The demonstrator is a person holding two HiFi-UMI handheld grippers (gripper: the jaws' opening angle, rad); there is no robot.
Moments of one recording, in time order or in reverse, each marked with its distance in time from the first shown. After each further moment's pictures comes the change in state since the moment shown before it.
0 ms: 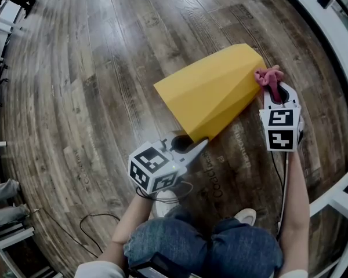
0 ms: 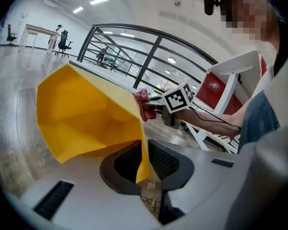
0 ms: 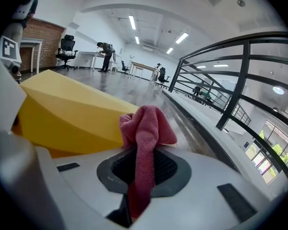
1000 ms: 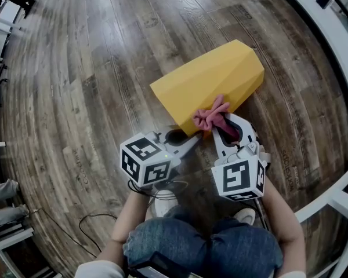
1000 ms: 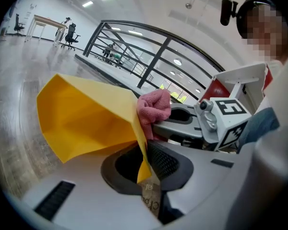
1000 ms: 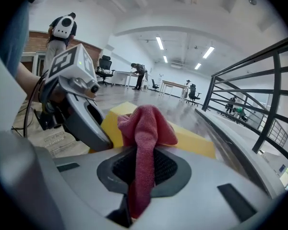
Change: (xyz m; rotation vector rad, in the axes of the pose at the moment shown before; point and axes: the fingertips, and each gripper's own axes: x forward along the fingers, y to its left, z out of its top) left arm -0.007 0.012 0.016 -0.098 0.015 0.004; right arm -0.083 0.162 0.051 -0.151 -0.226 0.357
